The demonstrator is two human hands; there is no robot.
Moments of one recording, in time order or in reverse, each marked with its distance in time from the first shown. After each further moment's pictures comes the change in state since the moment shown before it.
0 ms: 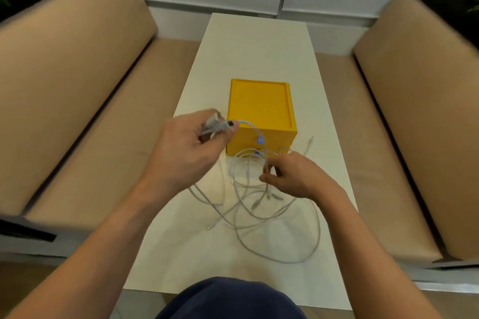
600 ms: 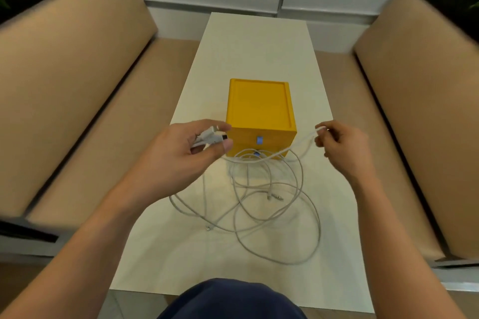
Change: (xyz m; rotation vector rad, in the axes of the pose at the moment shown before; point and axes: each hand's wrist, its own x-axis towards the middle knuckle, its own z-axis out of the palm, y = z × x) left_hand -0.004 -0.005 -0.015 0.055 -0.230 -0.127; right_hand -0.004 0.075 -0.027 0.494 0.646 0.281
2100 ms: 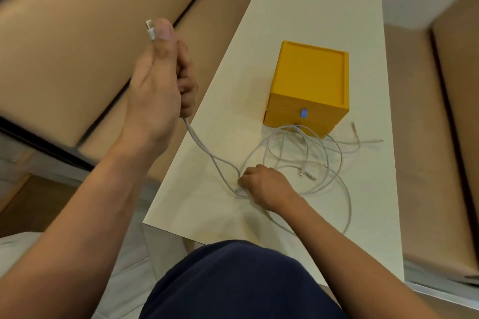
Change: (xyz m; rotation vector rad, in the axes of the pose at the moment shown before) left_hand -0.018 -0.014 -0.032 -0.734 0.512 -0.198; right_hand -0.118 -0.006 0.203 -0.587 -0.781 -0.753
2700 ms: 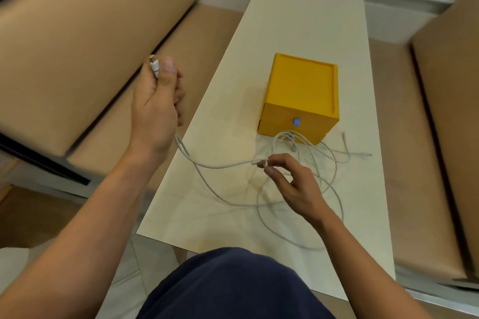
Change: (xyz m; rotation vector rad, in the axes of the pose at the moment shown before) left_hand 0.011 -0.029 -0.014 0.028 0.109 0.065; right_hand -0.060 0.012 -0.070 0.861 0.495 0.171
